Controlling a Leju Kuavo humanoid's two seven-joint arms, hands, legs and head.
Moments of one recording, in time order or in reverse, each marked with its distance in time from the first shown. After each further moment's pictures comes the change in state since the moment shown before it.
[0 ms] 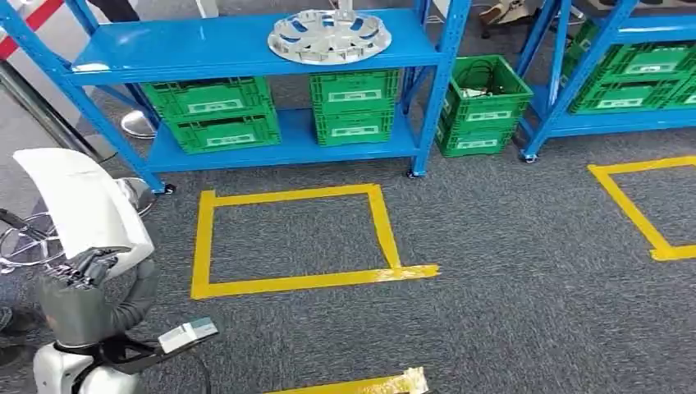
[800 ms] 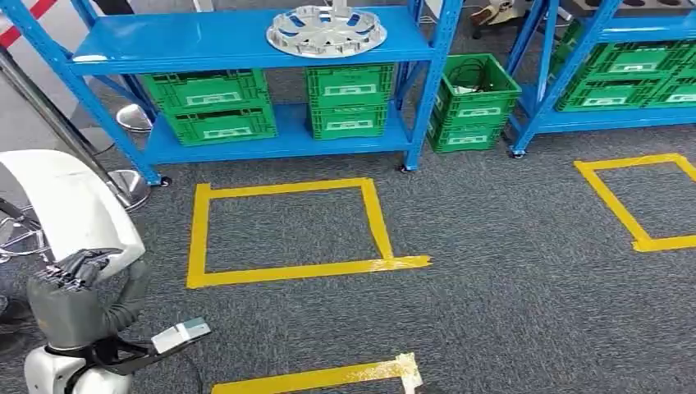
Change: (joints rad) left arm 0.000 0.002 0.017 0.000 -0.002 0.000 -0.002; right arm -0.018 0.002 0.000 0.000 -0.015 0.016 0.020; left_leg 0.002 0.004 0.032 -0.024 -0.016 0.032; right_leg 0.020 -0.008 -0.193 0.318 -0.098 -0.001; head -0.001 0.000
